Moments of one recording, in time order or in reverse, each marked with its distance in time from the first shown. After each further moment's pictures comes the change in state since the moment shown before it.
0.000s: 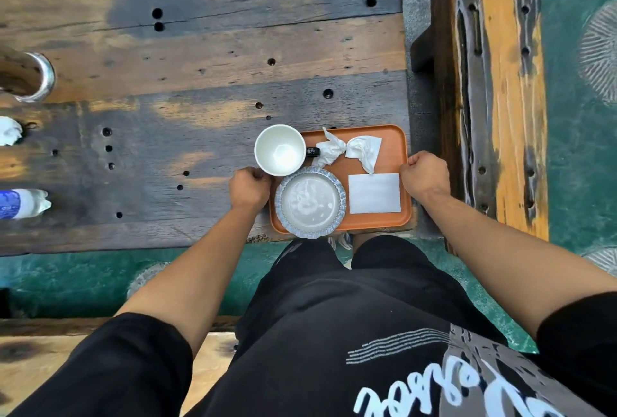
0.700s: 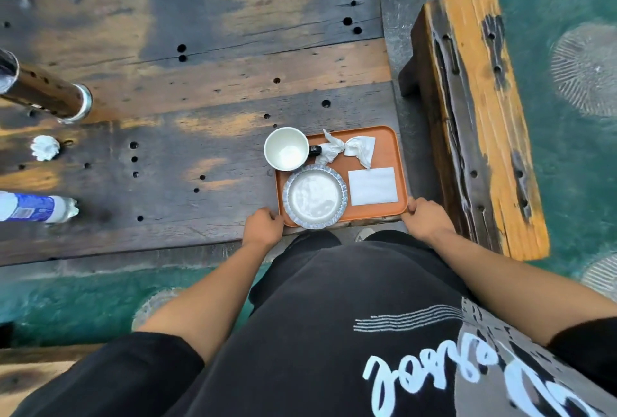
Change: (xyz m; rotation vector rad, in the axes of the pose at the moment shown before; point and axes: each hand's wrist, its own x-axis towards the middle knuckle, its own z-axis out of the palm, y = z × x) left_hand -0.080 -0.056 0.003 0.181 -0.156 0.076; right_hand -0.086 0.073 0.013 -0.182 -0.202 -0.081
